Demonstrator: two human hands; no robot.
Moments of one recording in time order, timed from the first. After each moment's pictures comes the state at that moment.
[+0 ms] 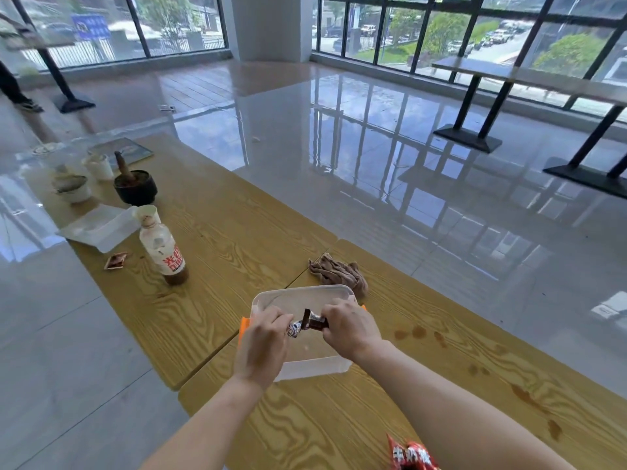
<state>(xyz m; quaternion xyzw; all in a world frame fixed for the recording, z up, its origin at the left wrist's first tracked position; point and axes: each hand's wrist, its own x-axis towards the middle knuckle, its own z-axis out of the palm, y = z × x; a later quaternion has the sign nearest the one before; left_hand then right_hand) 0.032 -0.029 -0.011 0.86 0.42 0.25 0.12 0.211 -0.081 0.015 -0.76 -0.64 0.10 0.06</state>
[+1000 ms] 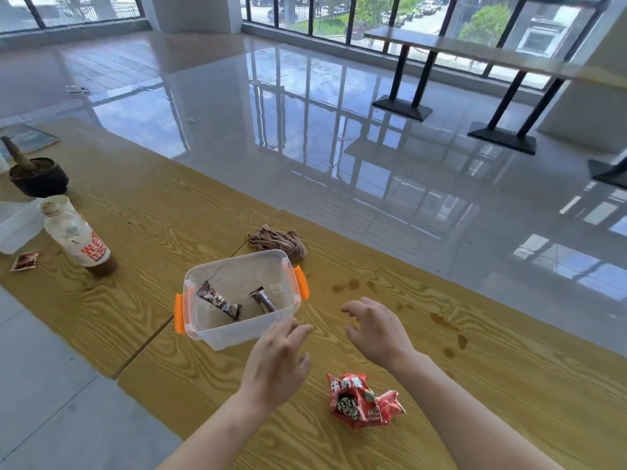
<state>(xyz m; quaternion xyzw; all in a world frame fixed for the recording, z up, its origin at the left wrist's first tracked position) 0.082 -0.158 -0.017 0.93 0.26 0.17 0.22 0.279 -0.255 0.010 -0.82 -0.52 0.13 0.19</state>
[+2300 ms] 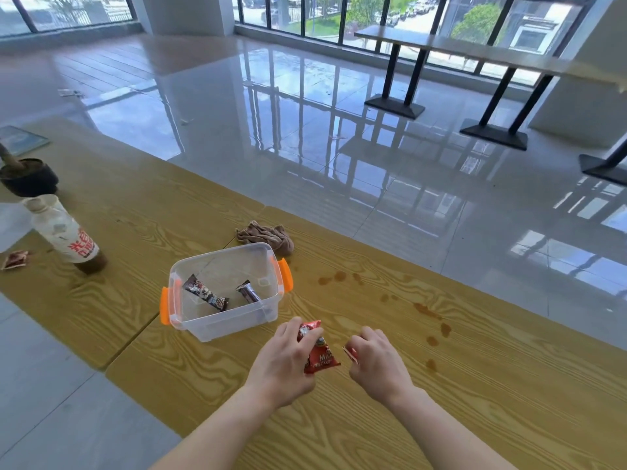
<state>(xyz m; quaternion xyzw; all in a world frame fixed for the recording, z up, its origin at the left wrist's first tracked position) 0.107 -0.195 -0.033 0.95 0.25 0.03 0.18 0.273 -0.328 -0.046 -0.85 -0.50 0.12 0.13</state>
